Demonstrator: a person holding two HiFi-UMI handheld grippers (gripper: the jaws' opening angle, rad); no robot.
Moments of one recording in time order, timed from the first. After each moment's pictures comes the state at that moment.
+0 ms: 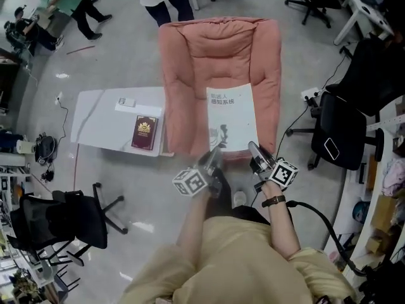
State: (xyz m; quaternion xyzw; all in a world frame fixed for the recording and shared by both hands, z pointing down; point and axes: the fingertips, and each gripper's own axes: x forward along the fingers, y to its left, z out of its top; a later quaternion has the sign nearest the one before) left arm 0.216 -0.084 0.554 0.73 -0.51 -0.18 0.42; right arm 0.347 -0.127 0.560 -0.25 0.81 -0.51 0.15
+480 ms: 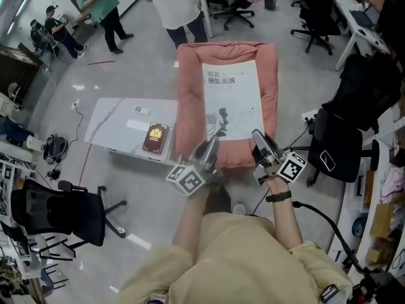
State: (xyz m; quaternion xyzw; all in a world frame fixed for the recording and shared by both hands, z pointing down) left arm 0.247 -0.037 0.353 0.79 -0.51 -0.26 0.23; right arm 0.378 -0.088 0.354 -0.12 0.87 -0.39 0.27
